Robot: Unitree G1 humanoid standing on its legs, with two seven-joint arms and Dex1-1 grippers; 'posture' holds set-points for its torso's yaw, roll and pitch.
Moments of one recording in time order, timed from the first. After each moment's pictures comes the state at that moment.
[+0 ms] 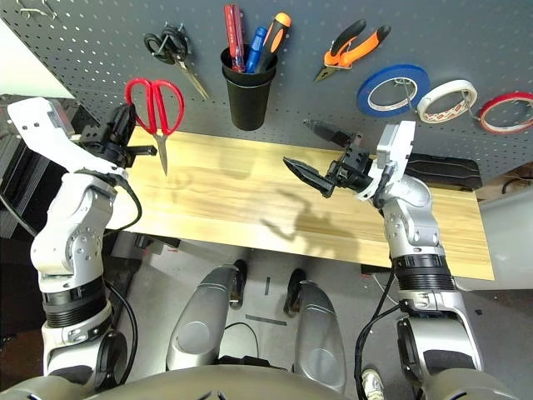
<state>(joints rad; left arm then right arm) -0.40 0.22 0.28 -0.41 -0.36 0.54 -0.09 -0.41 -0.42 -0.13 0.18 0.58 -0.12 1.15</state>
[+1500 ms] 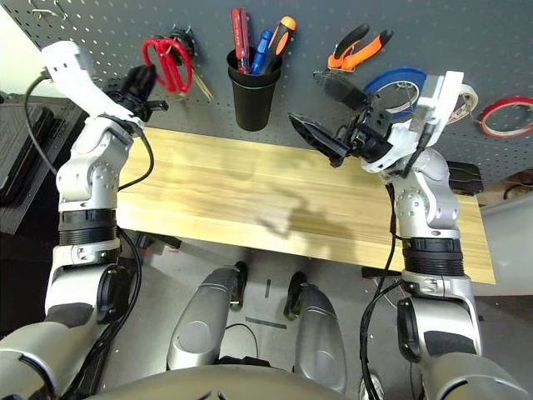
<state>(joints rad) -0.71 0.30 0.16 0.26 -0.26 0.33 -0.23 -0.50 -0.36 -0.16 0.07 0.59 -0.03 1.02</state>
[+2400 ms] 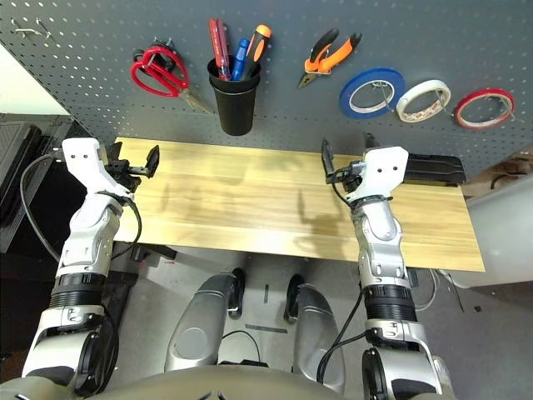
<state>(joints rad) -0.33 0.33 0.22 0.31 -0.15 -0.02 -0.17 -0.27 -0.16 -0.25 0.31 0.09 -0.32 0.09</state>
